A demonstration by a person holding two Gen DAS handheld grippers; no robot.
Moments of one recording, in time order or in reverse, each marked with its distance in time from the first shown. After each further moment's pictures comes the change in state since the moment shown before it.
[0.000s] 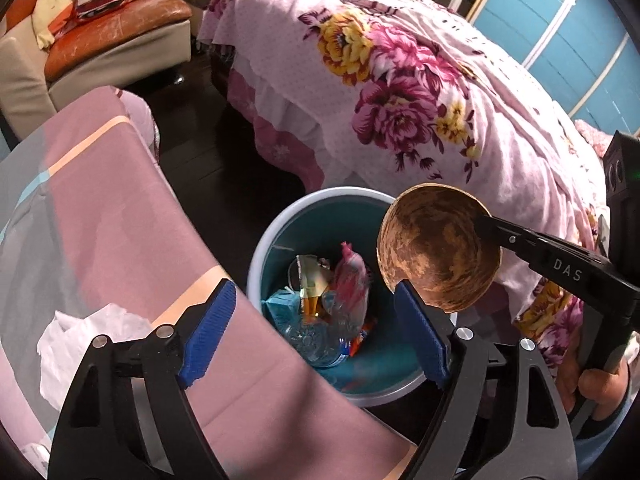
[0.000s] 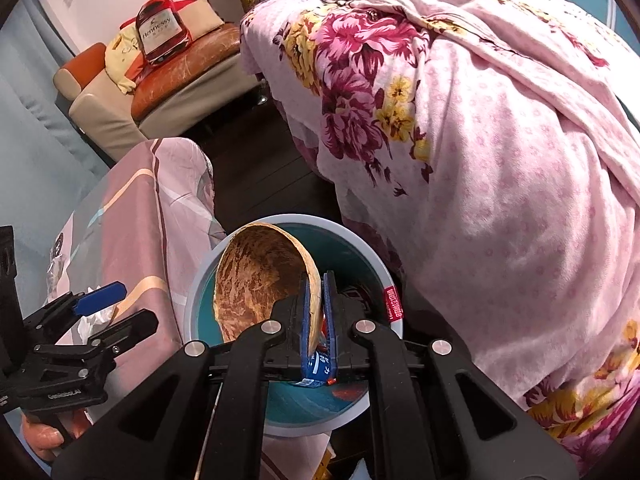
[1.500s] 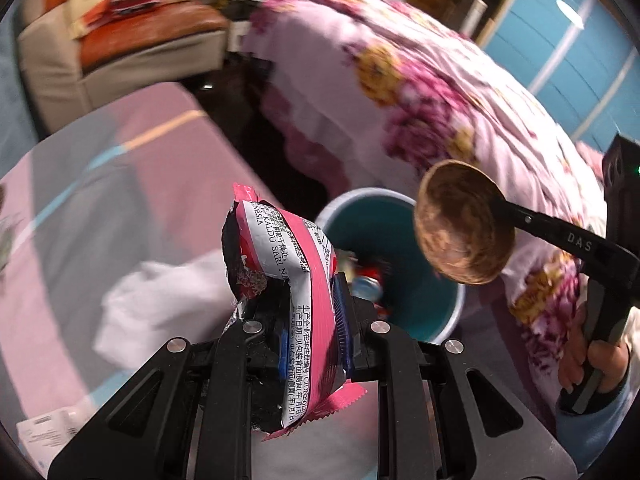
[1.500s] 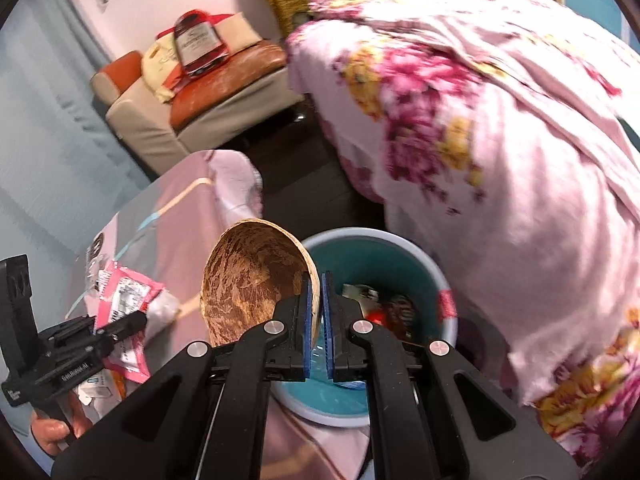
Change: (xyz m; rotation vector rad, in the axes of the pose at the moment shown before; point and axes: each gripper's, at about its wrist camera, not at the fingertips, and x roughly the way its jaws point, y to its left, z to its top) left arm -0.059 0.033 -0.030 -0.029 -0.053 0.000; right arm -0.041 0.028 -0.008 -0.014 -0.074 0.082
